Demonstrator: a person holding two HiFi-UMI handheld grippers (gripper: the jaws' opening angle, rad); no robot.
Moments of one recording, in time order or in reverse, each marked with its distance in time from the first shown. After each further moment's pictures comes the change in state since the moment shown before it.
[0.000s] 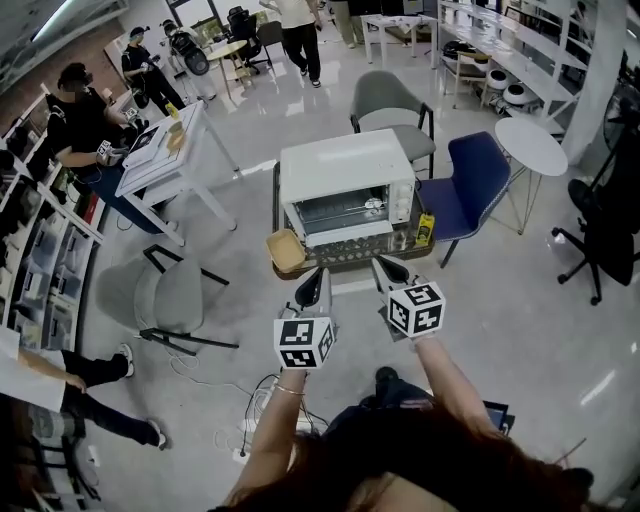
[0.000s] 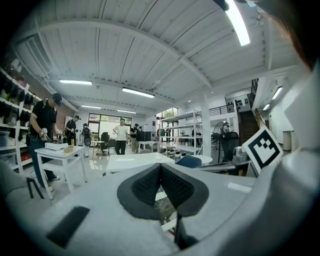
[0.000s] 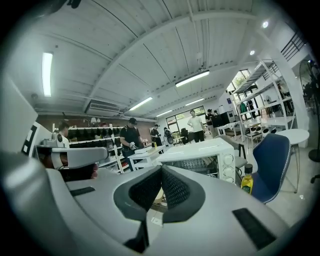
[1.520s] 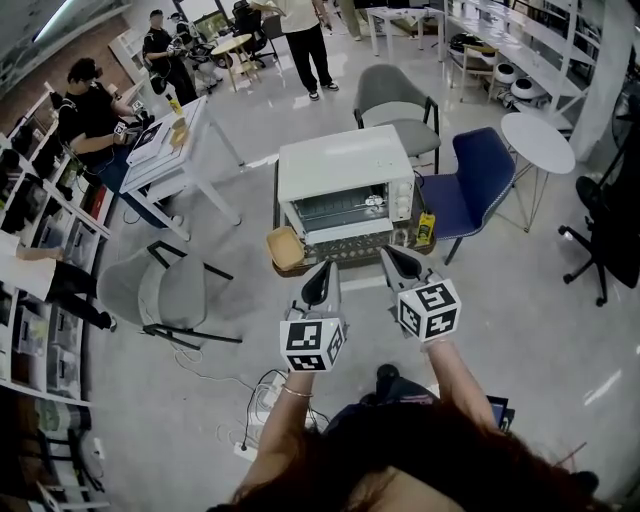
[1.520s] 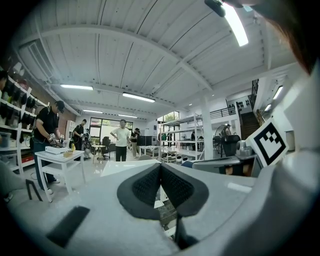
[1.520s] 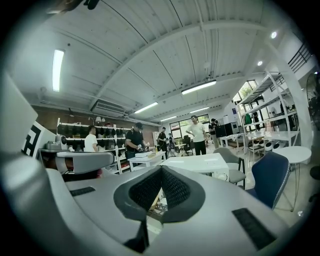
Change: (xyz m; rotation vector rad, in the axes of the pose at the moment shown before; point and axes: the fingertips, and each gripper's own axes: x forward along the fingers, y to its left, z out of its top) left arm 0.016 -0.036 0.031 0.006 -0.056 0.025; right arm -0.028 -0.017 0.052 -0.098 -0.059 0.021
